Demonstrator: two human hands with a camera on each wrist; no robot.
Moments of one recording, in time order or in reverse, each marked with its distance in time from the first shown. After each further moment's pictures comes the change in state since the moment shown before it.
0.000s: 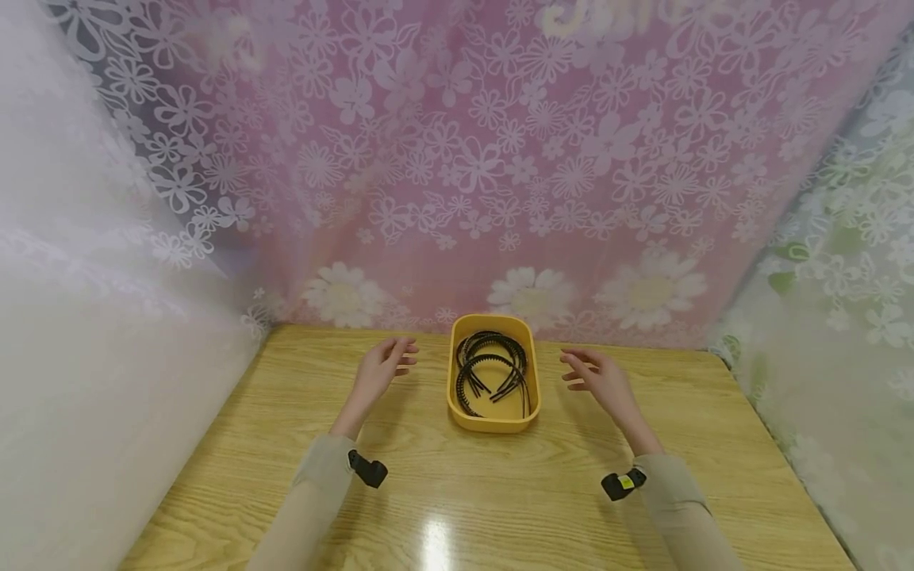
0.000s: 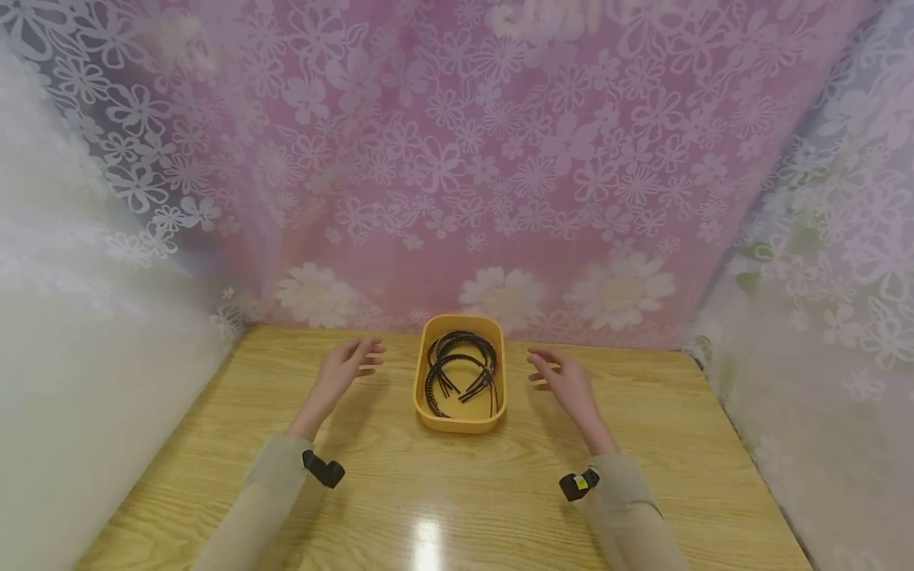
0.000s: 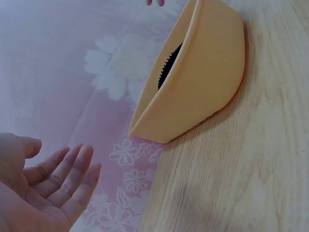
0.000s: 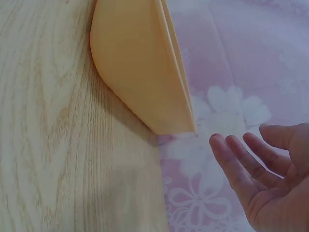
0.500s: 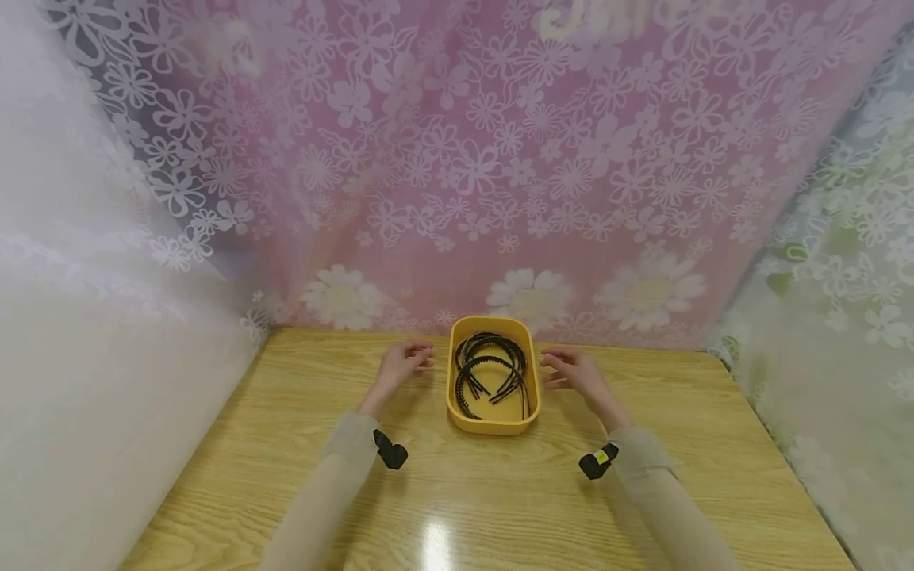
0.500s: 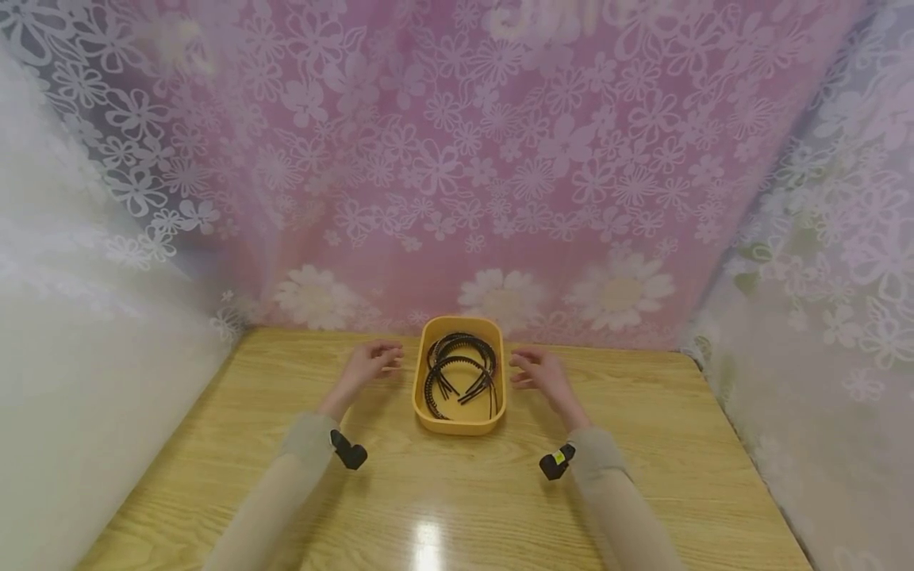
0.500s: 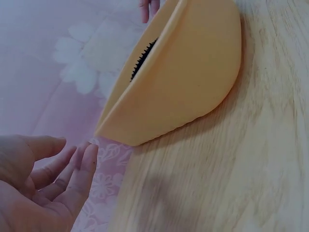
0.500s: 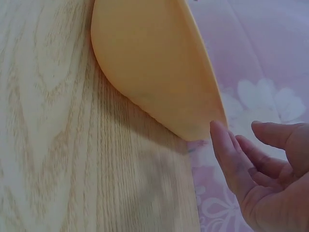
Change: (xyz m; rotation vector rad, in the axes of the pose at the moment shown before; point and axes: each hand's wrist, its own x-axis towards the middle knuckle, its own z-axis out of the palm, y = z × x) left_hand 0.038 -0.023 0.031 -0.068 -0.049 -0.185; right_hand 0.038 0.016 0.023 0.190 -0.114 0.157
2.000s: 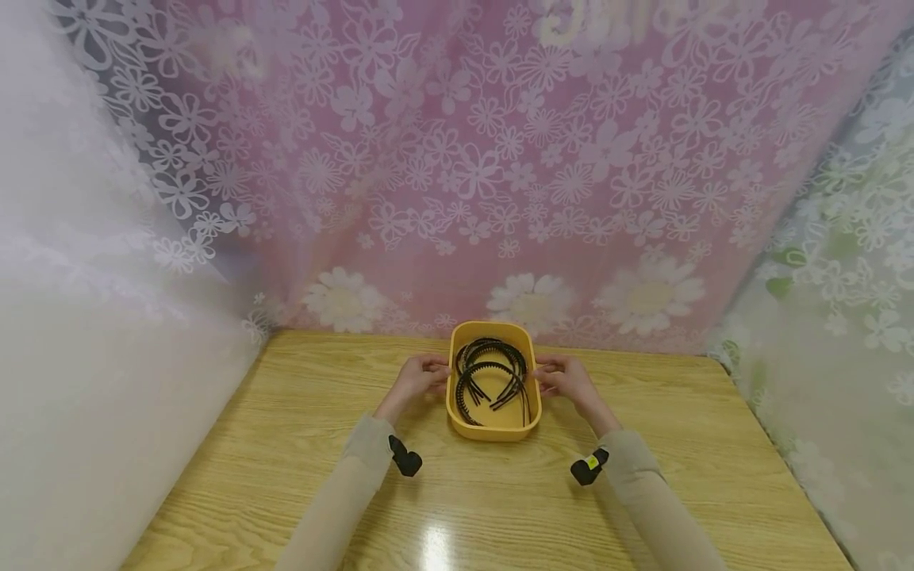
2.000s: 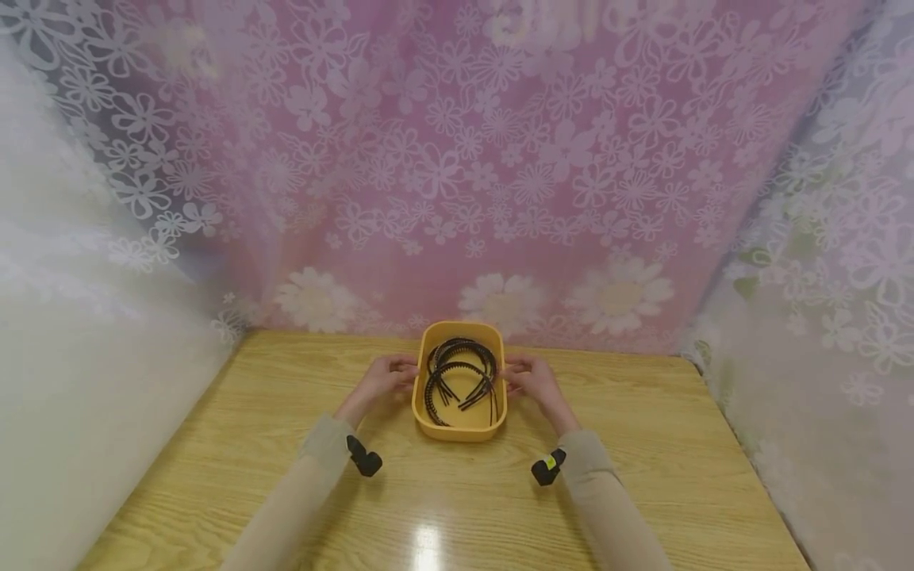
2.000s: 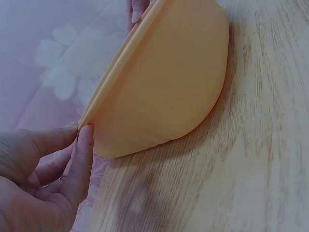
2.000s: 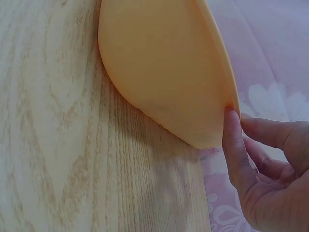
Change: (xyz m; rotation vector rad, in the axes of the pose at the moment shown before) left_hand 0.004 -0.011 0.024 0.032 -0.089 -0.079; right_hand 0.008 0.007 0.016 -0.006 0.016 0.057
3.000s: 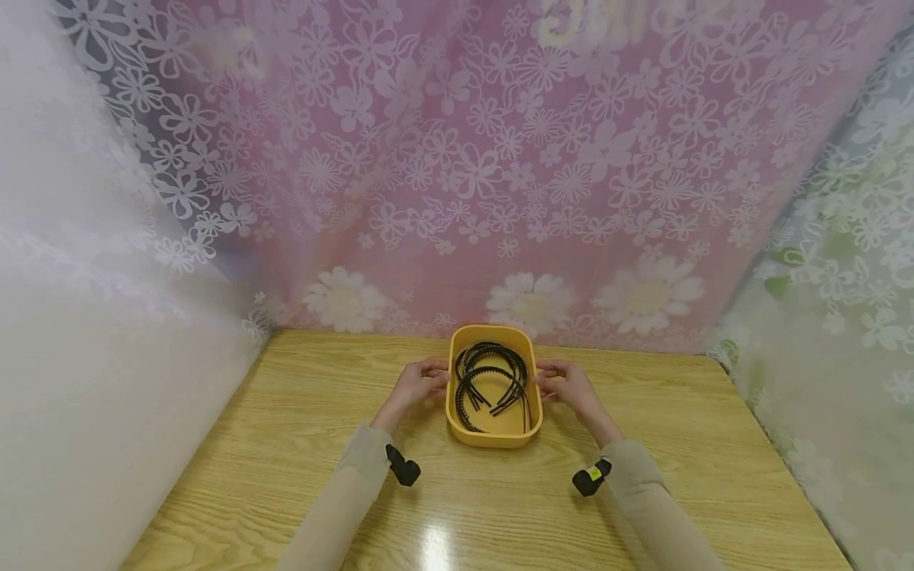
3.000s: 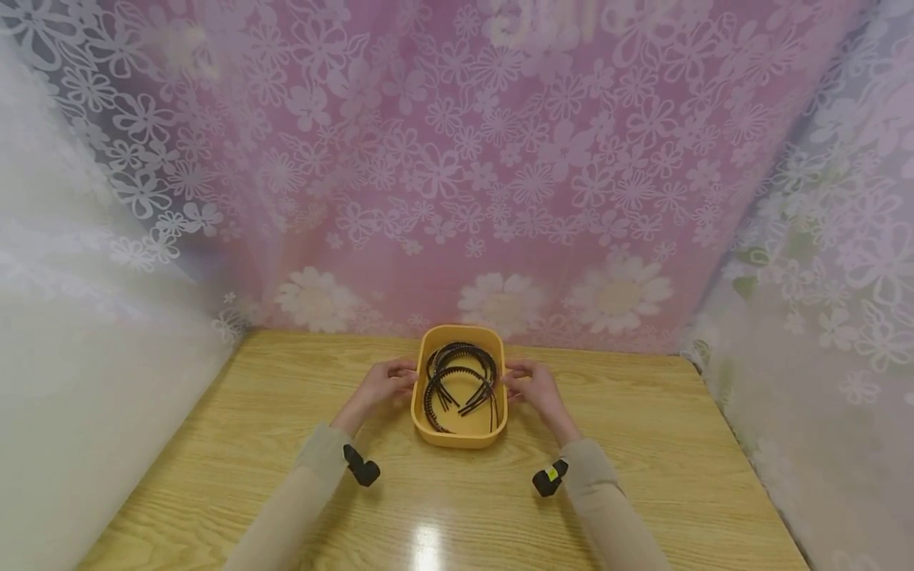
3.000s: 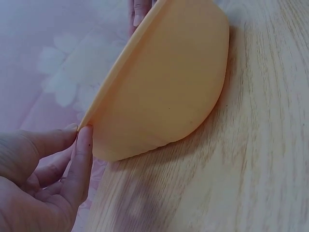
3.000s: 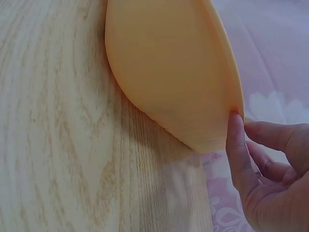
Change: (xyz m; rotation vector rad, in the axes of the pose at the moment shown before) left_hand -0.013 -0.008 0.004 -0.013 0.006 0.021; right_hand -0.013 0.006 0.004 0.001 0.031 -0.005
